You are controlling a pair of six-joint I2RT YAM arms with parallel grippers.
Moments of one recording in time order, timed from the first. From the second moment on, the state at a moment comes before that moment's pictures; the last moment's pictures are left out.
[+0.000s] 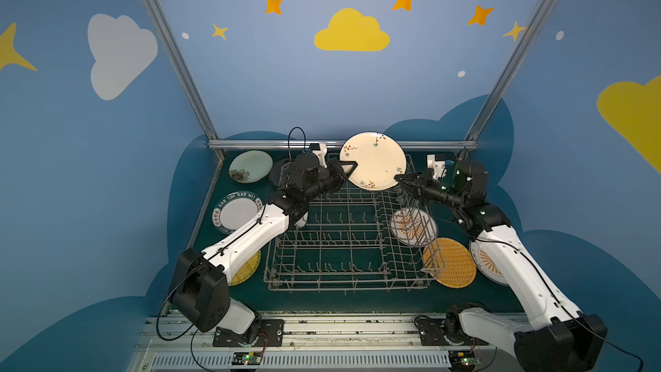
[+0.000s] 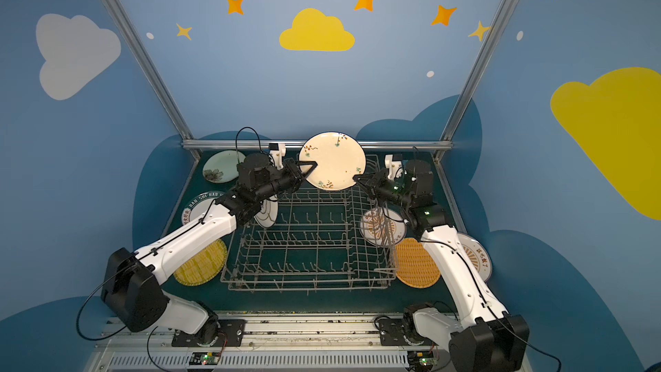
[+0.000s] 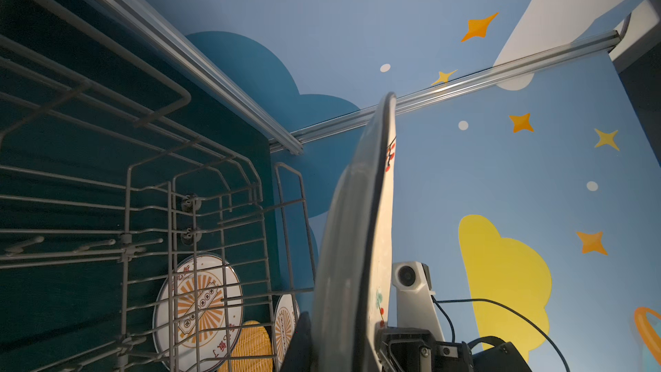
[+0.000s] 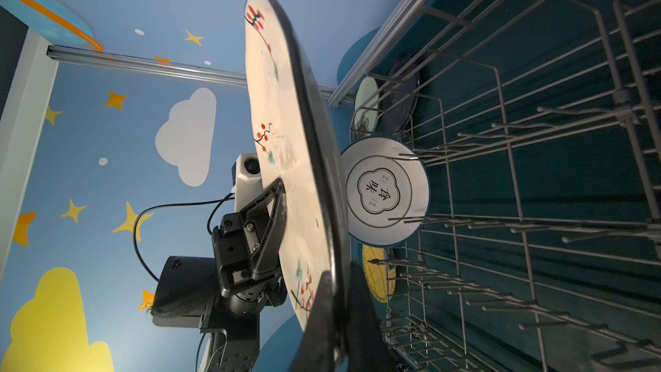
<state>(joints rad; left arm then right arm) -0.57 1.47 1.21 0.13 0.29 -1.21 0.28 1.14 1.08 -0.22 -0.66 1.16</state>
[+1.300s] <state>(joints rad) -0.43 1.40 1.74 -1.24 -0.22 -0.33 0.39 0.98 1.05 -0.30 -0.69 0.72</state>
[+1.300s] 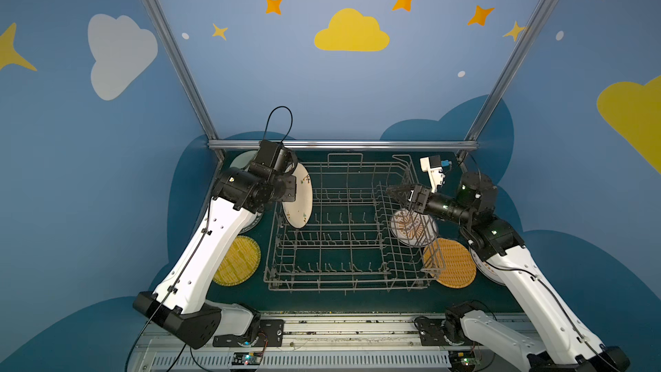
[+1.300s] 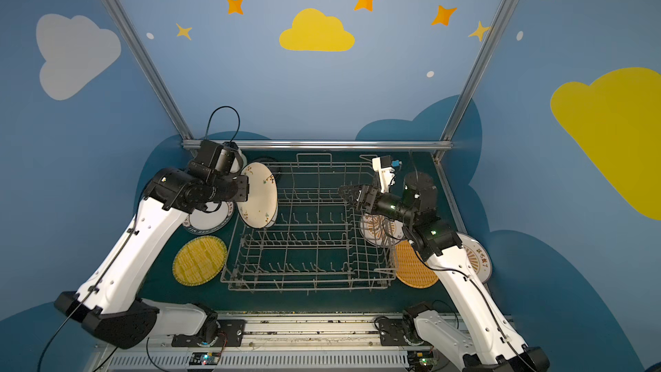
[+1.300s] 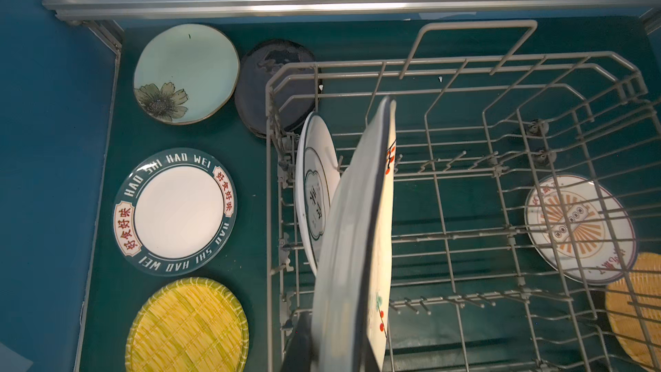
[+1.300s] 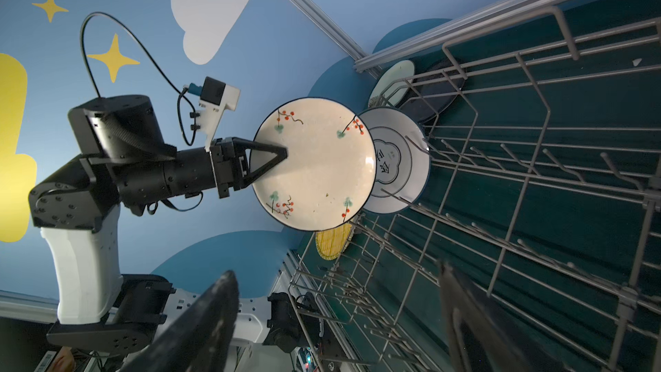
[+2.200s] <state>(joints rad) -0.43 1.72 1.83 -1.18 -0.30 -0.29 0.40 0.98 1.01 -0.30 -0.70 0.69</state>
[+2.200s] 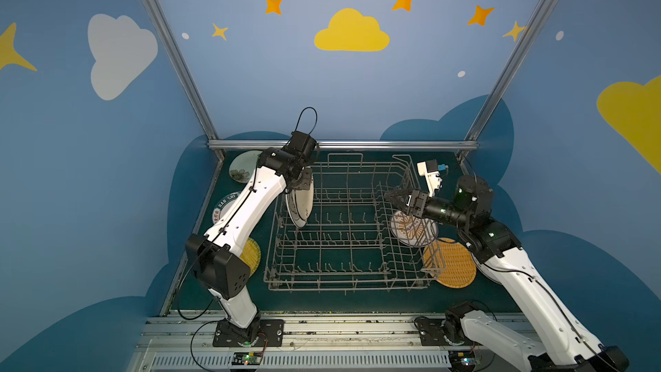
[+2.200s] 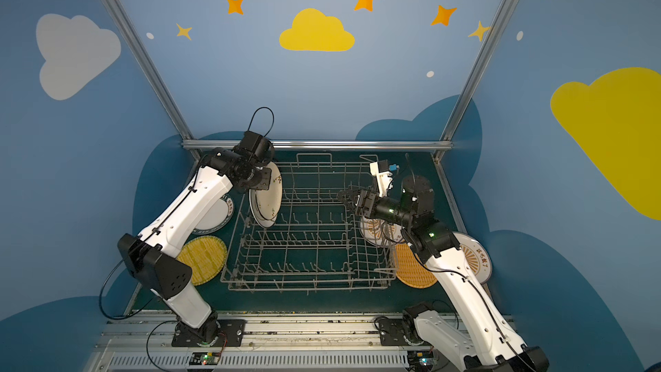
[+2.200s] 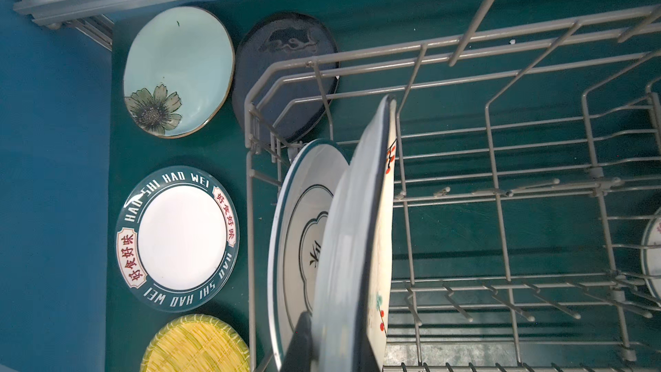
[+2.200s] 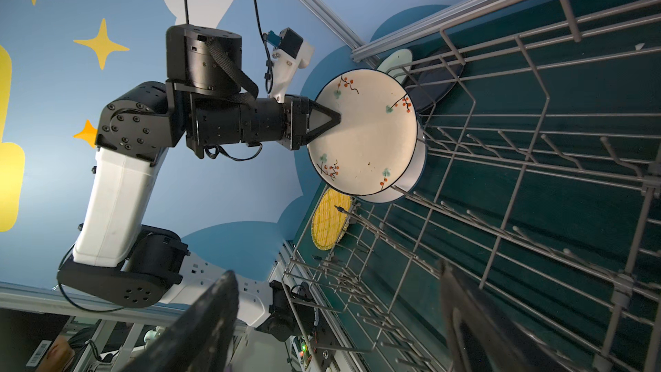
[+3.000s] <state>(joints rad) -0.43 1.84 1.83 -1.18 -0.23 -0.32 0.41 0.99 1.01 -0.31 -0.70 0.69</state>
